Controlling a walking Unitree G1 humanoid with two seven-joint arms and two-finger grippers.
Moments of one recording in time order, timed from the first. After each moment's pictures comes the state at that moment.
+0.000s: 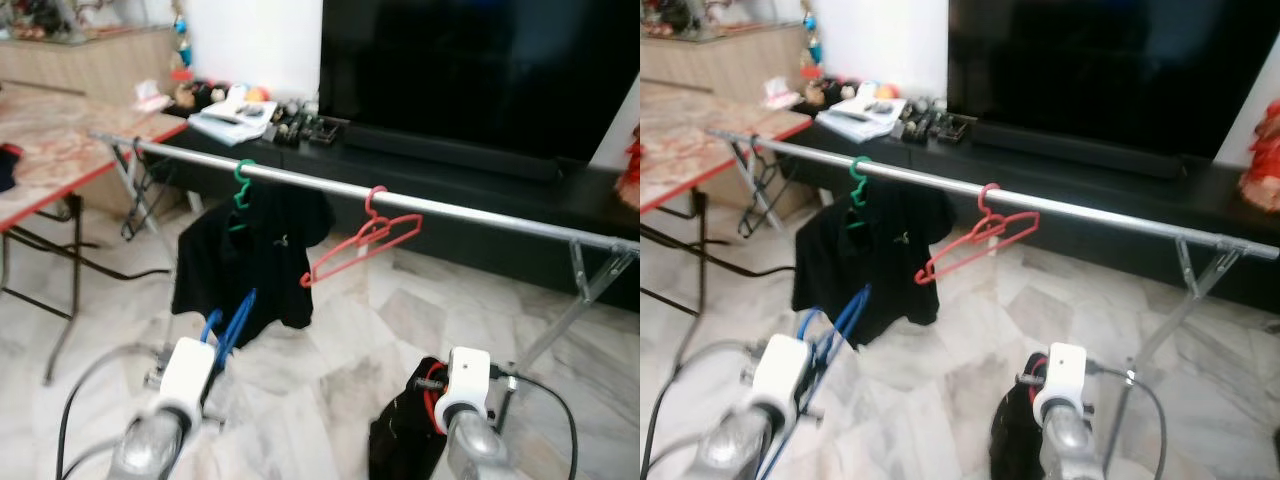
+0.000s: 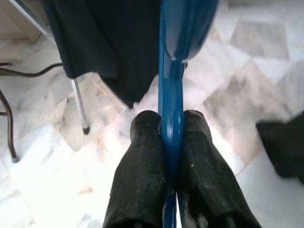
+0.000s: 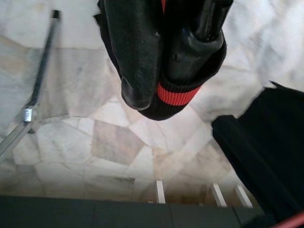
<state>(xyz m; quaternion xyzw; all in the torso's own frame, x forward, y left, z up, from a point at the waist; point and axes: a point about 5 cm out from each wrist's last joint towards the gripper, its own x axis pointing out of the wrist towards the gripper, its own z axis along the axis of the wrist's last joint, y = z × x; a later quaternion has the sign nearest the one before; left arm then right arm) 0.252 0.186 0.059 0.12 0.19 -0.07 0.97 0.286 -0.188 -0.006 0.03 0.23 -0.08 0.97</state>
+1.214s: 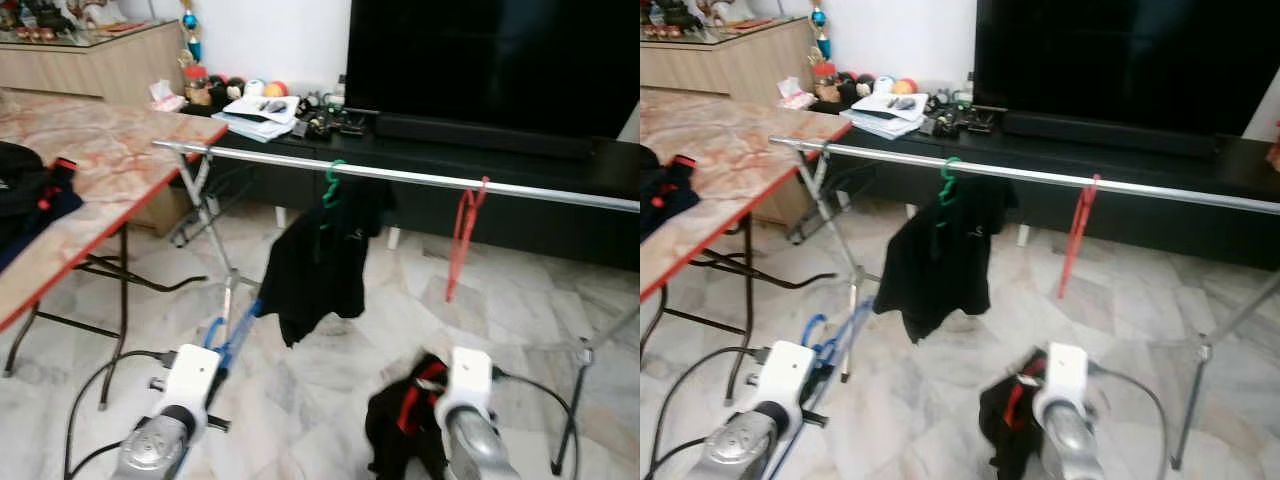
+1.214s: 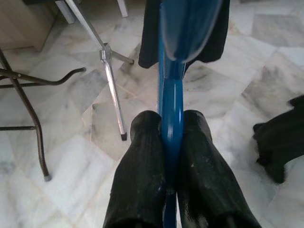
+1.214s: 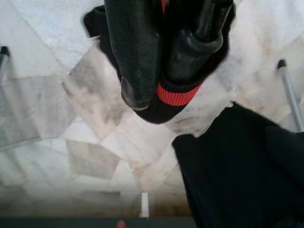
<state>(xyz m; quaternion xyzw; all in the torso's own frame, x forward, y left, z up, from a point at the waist) 0.252 0.185 0.062 0.12 0.19 -0.07 0.97 0.288 -0.187 -0.004 0.03 0.23 -0.08 0.97</state>
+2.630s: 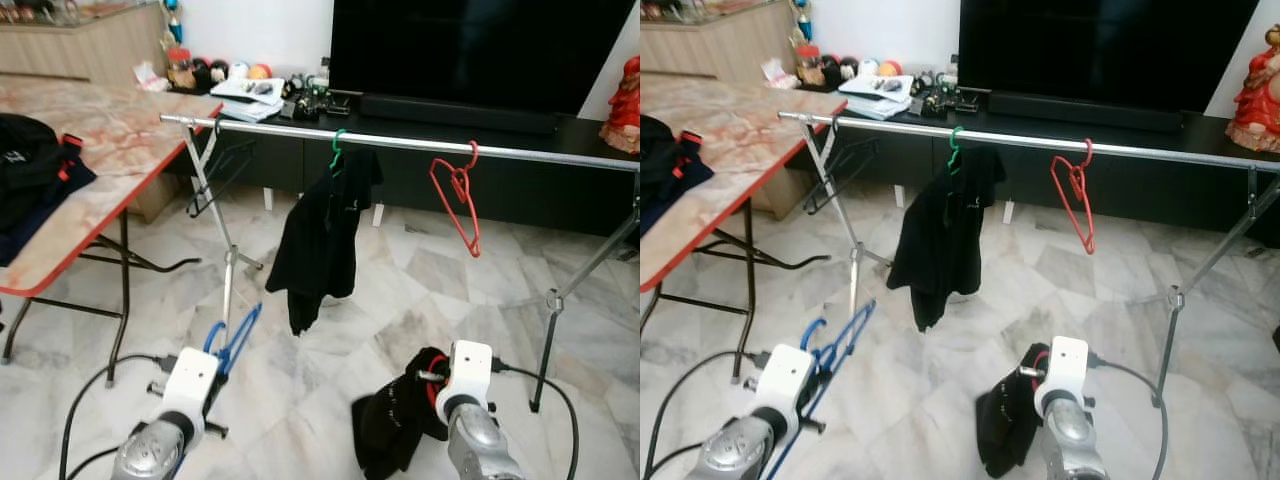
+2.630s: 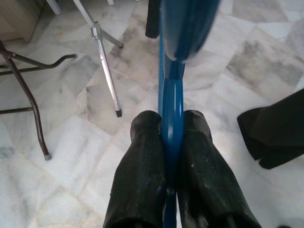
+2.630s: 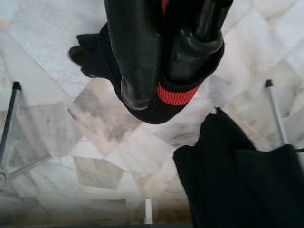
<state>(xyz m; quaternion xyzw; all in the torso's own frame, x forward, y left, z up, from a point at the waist) 0.250 0.182 0.061 0.12 0.19 -0.09 0.97 0.298 -0.181 0.004 0.04 0.22 -0.07 0.97</state>
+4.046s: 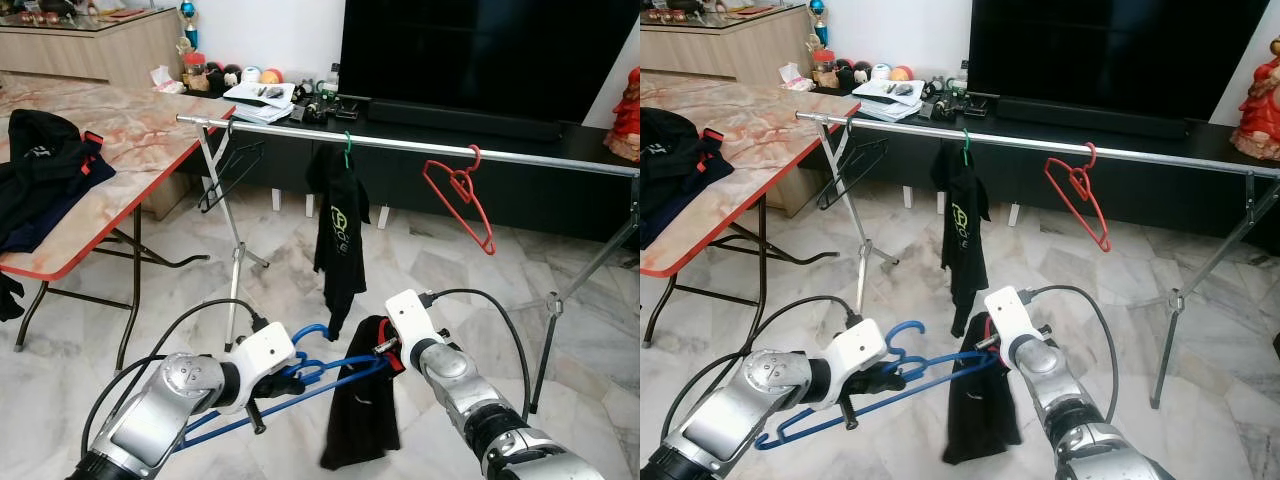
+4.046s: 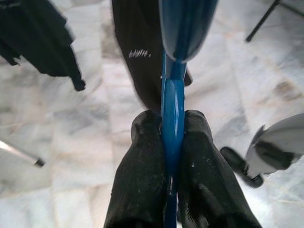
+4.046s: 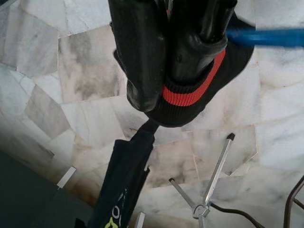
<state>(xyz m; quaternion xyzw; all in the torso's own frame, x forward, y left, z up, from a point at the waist) 0.280 0.135 0.105 0.24 0.23 -0.44 0.84 0.354 -0.139 0.061 -0.18 0.22 0.16 0.95</state>
